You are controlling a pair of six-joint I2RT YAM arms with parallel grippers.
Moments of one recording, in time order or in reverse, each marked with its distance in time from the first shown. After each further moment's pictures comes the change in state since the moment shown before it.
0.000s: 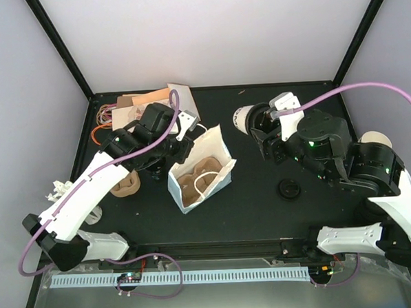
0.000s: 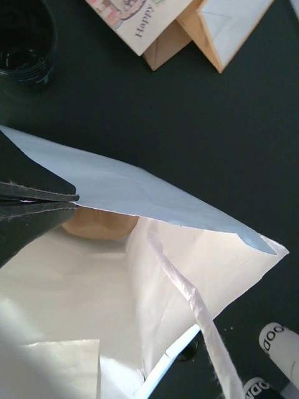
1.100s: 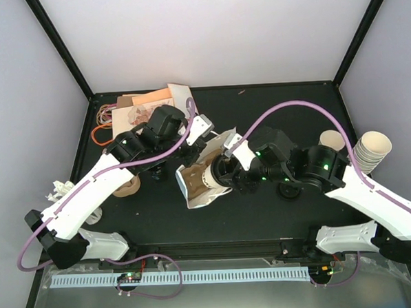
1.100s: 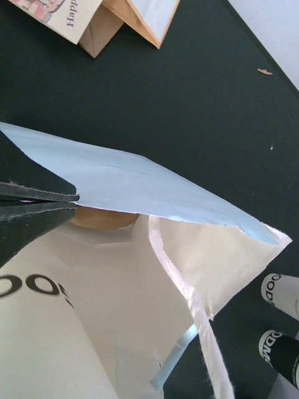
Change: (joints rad) left arm -0.079 0.003 -0.001 0.085 0.029 0.185; right arm 0.000 0.059 -0.253 0.038 -0.509 -0.084
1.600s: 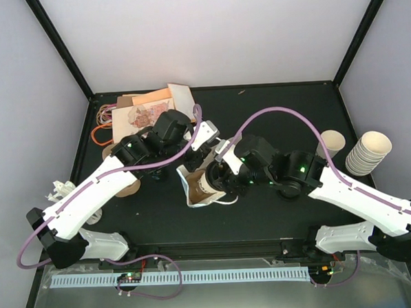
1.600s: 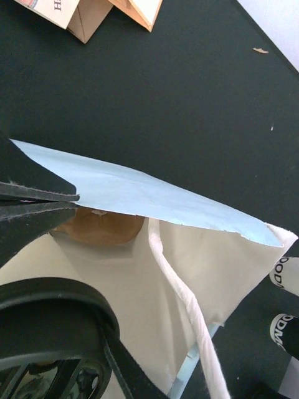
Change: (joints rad) left arm -0.052 0.000 -0.023 0.026 -0.001 0.019; right arm 0.000 0.033 -0.157 0.132 -0.006 0.043
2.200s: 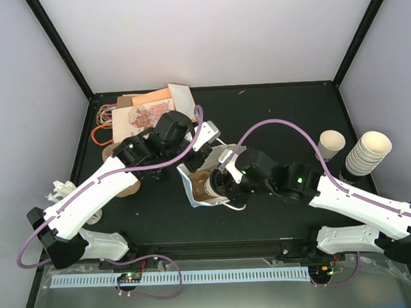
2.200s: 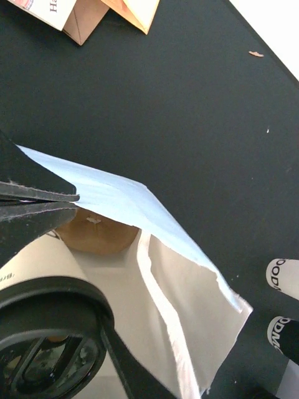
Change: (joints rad) left arm -0.011 -0.003 -0.028 0.032 -0.011 0.003; right arm 0.027 -0.052 -0.175 0.100 0.080 0.023
